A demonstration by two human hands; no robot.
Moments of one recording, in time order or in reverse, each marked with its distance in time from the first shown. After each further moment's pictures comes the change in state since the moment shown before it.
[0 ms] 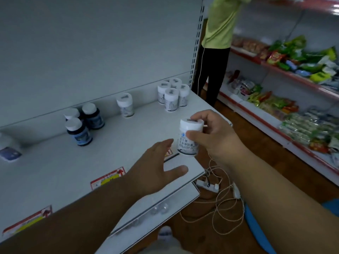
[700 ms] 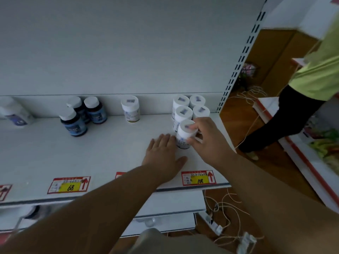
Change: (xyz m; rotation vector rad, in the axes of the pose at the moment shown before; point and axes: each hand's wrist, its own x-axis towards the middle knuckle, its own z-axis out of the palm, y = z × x) left_hand 0.199 0.000 0.044 0.376 0.249 -0.431; right_hand 0.226 0.072 -0.052 -0.608 -0.398 -0.516
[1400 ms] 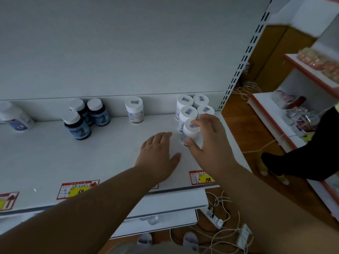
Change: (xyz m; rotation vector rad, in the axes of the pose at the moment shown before) left_hand -0.002 -0.013 -0.022 -0.136 0.125 -0.010; right_hand -0.007 -0.025 0.002 -0.177 0.192 0.003
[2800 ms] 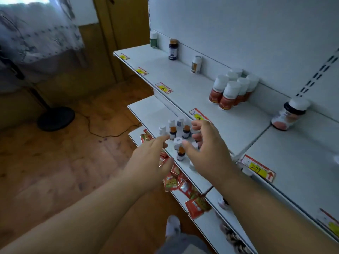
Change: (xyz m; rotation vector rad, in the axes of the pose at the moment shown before) left_hand -0.534 -0.440 -0.250 -0.059 0.526 -0.810; right_hand -0.150 -0.653 0.290 0.516 -0.655 -0.574
